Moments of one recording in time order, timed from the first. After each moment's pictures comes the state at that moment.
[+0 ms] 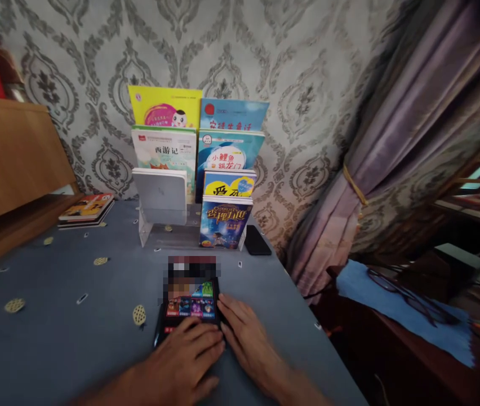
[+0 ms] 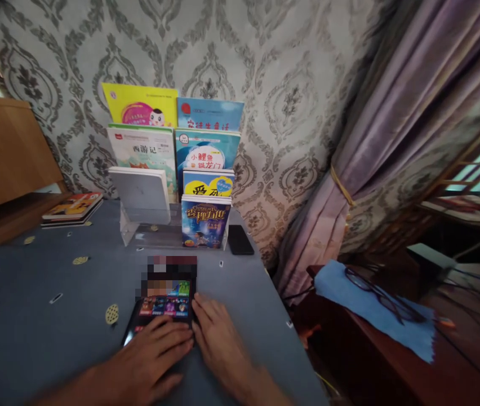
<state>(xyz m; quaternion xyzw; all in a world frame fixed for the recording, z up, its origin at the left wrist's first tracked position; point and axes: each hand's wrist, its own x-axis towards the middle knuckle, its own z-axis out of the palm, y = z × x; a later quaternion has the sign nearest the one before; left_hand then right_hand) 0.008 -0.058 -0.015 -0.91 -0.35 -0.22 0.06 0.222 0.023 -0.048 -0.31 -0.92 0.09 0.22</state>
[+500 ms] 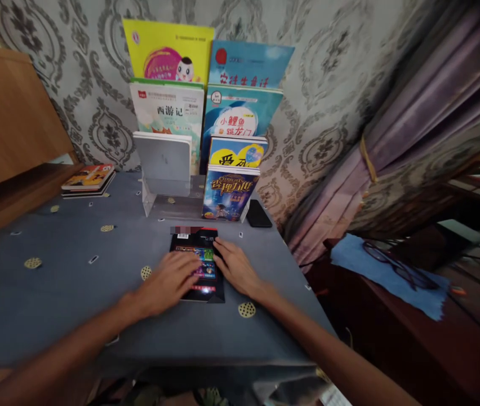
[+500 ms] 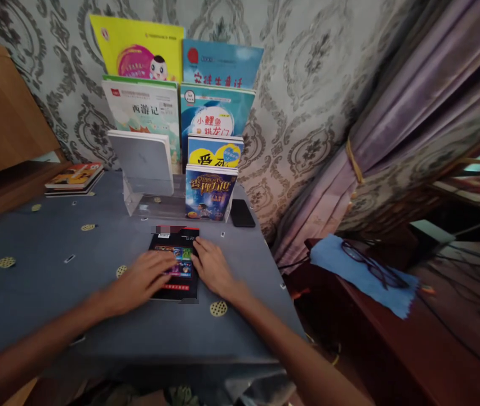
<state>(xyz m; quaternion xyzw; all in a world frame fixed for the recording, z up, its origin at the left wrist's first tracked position) -0.034 -0.035 -0.006 -0.84 -0.48 -0.25 -0.01 0.180 0.073 -0.024 -0.36 -0.91 0.12 0.19</state>
